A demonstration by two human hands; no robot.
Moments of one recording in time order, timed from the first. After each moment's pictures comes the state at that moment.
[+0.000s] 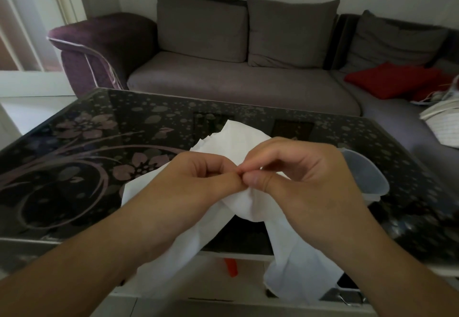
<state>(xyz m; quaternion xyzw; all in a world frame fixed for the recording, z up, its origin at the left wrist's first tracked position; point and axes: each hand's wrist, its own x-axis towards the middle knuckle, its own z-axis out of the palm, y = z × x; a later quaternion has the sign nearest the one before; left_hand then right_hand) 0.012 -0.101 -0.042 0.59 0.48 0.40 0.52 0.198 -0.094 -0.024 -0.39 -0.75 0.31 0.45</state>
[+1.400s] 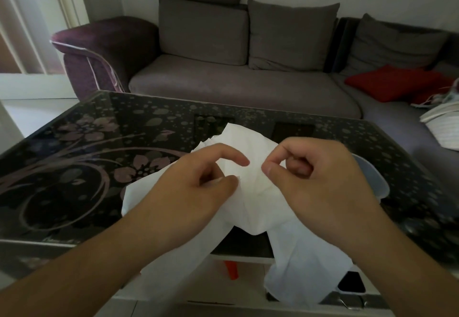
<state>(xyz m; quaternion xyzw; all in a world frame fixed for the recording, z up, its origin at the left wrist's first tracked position) 0.009 -0.098 -0.055 0.69 0.53 0.37 0.32 0.205 -0.091 -0.020 -0.56 -0.74 0.16 0.35</state>
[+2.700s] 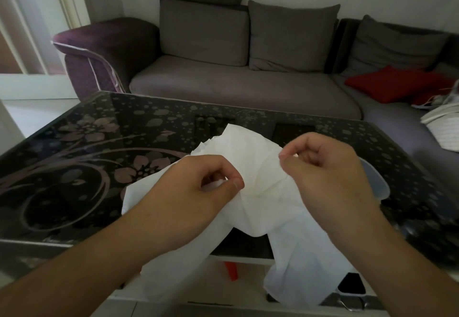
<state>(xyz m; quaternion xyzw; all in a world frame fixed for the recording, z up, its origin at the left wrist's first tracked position) 0.007 -0.096 -0.054 0.70 0.54 0.36 0.30 0.206 -0.083 -0.024 -0.61 -0.62 0.23 0.44</state>
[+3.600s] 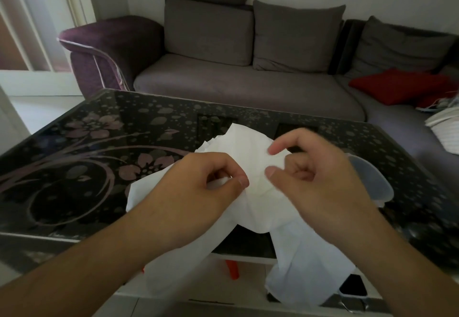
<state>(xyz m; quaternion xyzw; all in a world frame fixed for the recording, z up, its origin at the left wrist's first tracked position) 0.009 -0.098 -0.052 0.70 0.54 0.35 0.29 0.203 -0.092 -0.023 -0.54 -0.71 0.25 0.37</state>
